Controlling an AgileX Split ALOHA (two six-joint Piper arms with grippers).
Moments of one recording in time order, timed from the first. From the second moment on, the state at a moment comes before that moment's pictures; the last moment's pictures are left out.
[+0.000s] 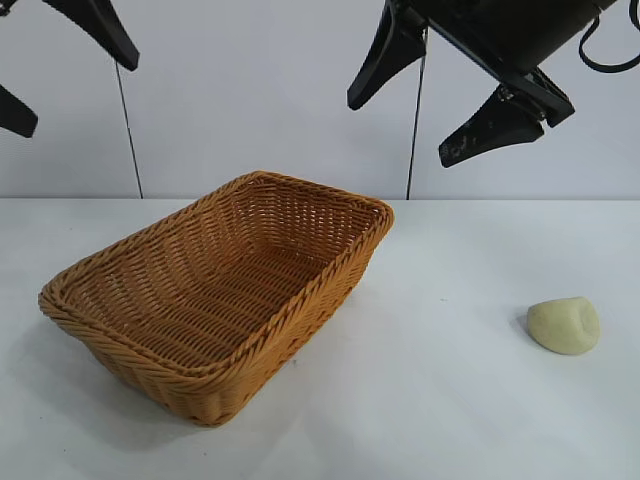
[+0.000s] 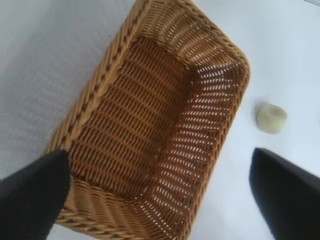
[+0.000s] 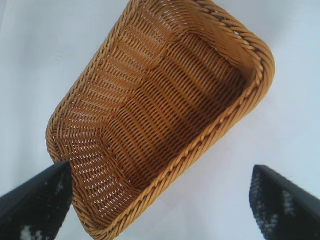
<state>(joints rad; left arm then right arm) -0.14 1.54 -1.22 -0.50 0.85 -0.05 0.26 1.67 -1.25 0.67 0.79 -0.25</state>
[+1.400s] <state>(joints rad) -0.41 1.69 -0.91 -0.09 0.58 -1.23 0.26 1.67 -1.25 0.67 0.79 -0.25</state>
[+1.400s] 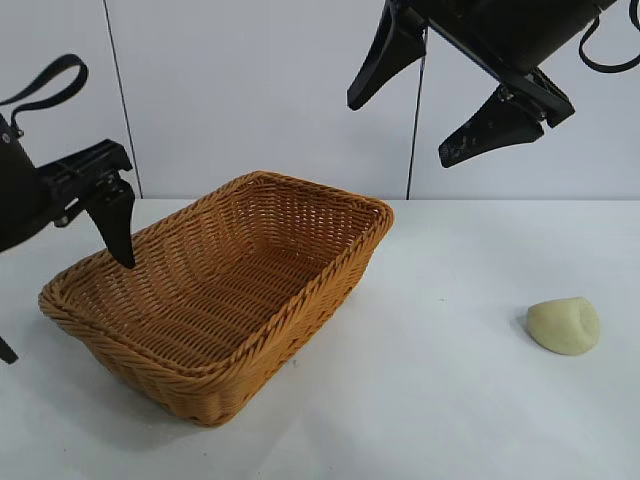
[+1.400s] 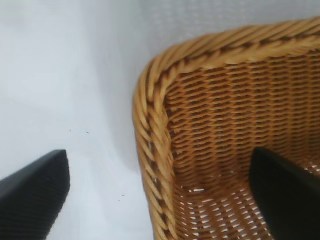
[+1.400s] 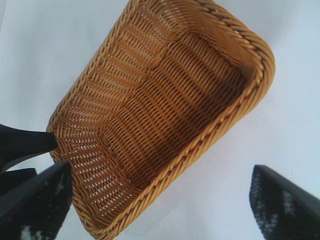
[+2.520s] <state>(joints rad) -0.44 1.82 -0.91 -0.06 0.45 -1.32 0.26 1.67 -1.25 0.67 0.79 -0.24</state>
